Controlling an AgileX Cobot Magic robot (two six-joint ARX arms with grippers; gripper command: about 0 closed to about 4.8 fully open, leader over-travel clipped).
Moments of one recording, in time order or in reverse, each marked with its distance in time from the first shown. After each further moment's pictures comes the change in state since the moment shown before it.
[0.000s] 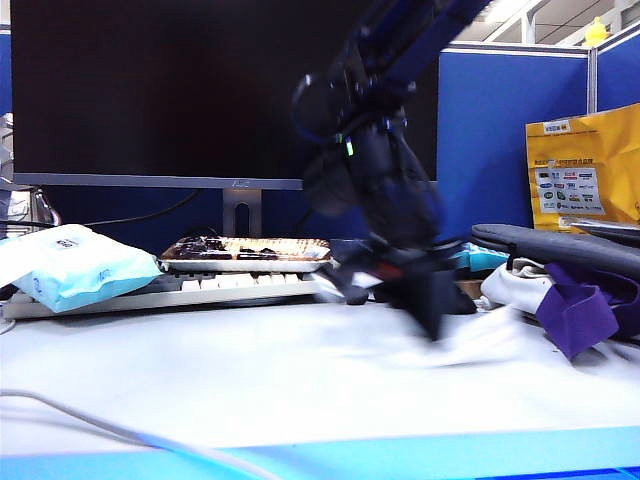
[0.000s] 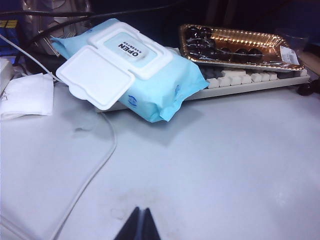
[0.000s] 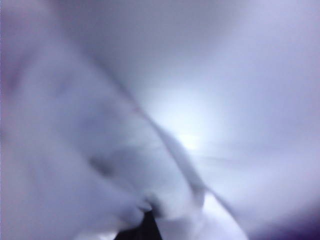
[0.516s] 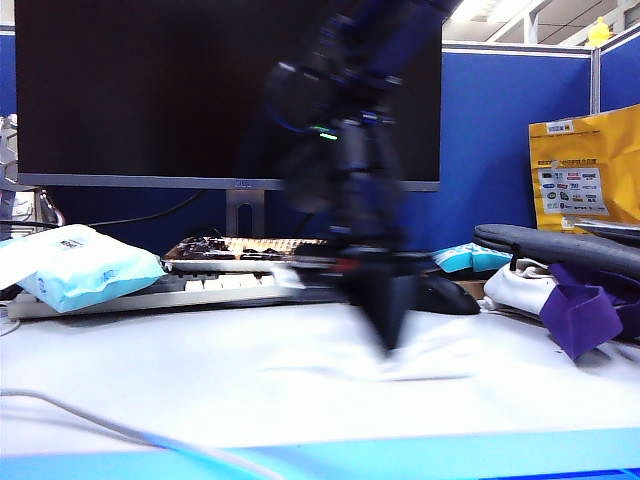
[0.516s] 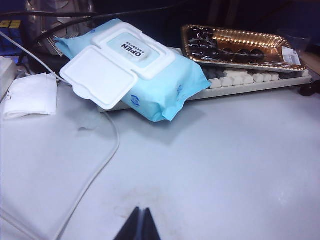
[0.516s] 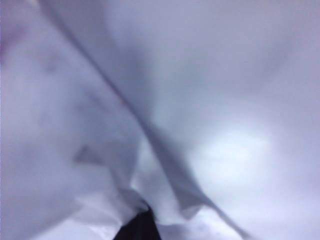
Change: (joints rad) left arm 0.000 0.000 0.000 0.000 0.000 0.000; right arm 0.014 0.000 -0.006 0.008 -0.105 0.044
